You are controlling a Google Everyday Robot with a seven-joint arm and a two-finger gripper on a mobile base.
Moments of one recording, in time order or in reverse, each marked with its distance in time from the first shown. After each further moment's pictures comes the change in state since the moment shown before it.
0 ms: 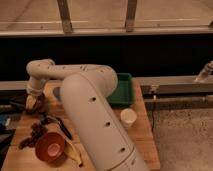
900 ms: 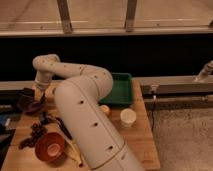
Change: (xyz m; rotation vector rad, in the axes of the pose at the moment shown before) arm 0.005 -0.075 0.005 0.056 0.052 0.053
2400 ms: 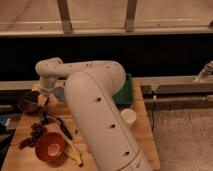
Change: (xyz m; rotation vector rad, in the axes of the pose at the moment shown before) arm 0.051 0.037 -0.026 0.013 0.024 0.054
